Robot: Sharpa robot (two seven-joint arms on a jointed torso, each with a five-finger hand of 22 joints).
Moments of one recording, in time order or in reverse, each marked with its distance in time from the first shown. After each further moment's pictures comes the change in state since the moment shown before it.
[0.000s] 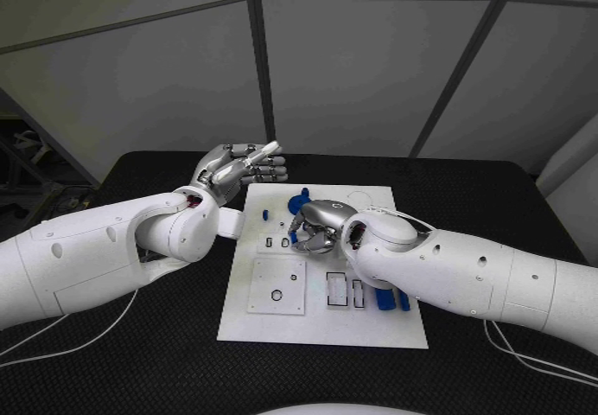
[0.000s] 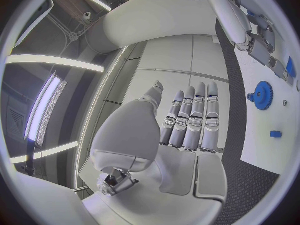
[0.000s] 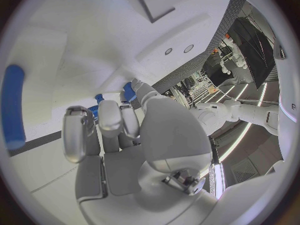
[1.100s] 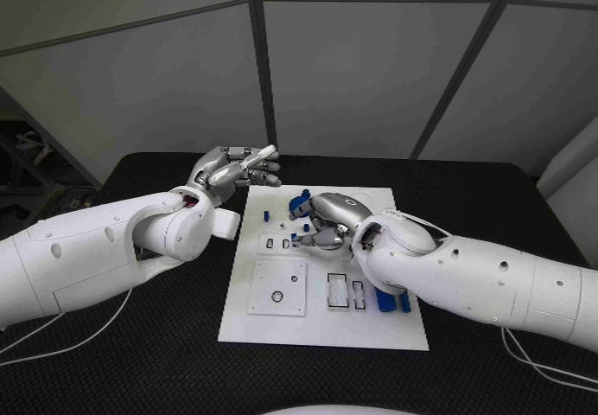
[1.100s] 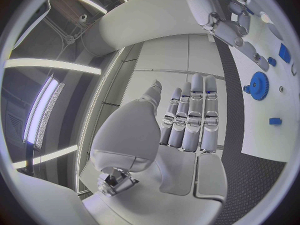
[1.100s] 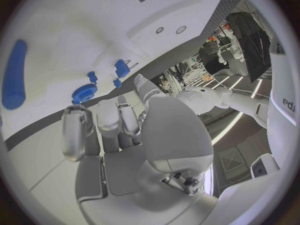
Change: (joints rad) left arm 0.000 -0.012 0.000 -0.034 -0.050 0.015 -0.041; left_hand -0.005 -0.005 -0.054 0.004 0.000 0.090 -0.050 0.020 0.010 0.141 -0.057 0.041 0.023 0.223 -0.070 0.133 0.091 0.000 0.162 -0.061 0.086 0.038; right arm -0.002 -0.077 -0.002 0.073 0.054 -0.186 0.102; right_hand -0.006 -0.043 -0.034 0.023 -0.027 -0.114 0.004 -0.035 -0.009 -0.025 0.011 -0.021 -0.003 -0.004 0.011 0.004 0.000 0.000 -0.011 0.011 -0.015 0.000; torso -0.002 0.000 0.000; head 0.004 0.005
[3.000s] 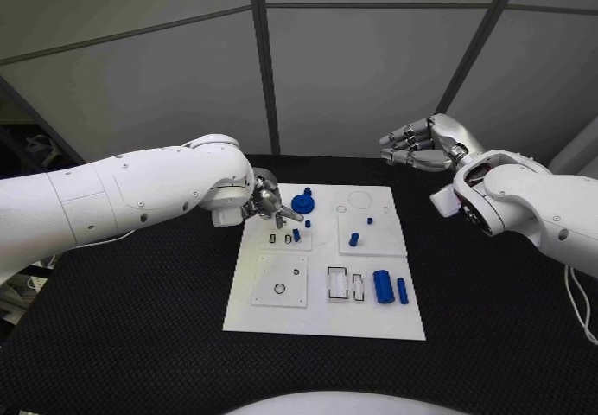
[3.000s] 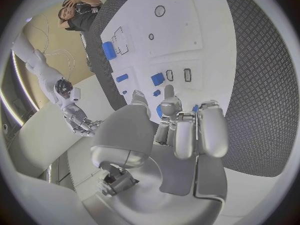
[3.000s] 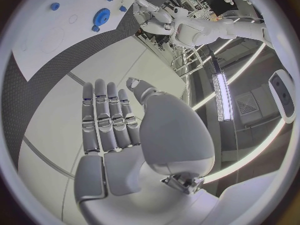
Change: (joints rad) left arm 0.244 0.293 -0.181 -0.239 -0.823 0.562 -1.002; left_hand -0.181 0.059 -0.305 0.206 0.000 -0.065 -0.100 0.345 0.377 0.019 -0.103 0.965 0.916 0.181 -0.106 1.261 1.060 -0.001 0.397 -0.127 1.002 1.113; right arm 0.087 -0.298 0.114 -0.027 0.689 0.016 0.266; right_hand 0.049 -0.038 0.160 0.004 0.119 0.147 0.014 0.058 0.018 -0.264 0.036 -1.071 -1.121 -0.382 0.093 -0.930 -0.606 0.133 -0.632 0.087 -0.989 -0.888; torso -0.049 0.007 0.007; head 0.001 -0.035
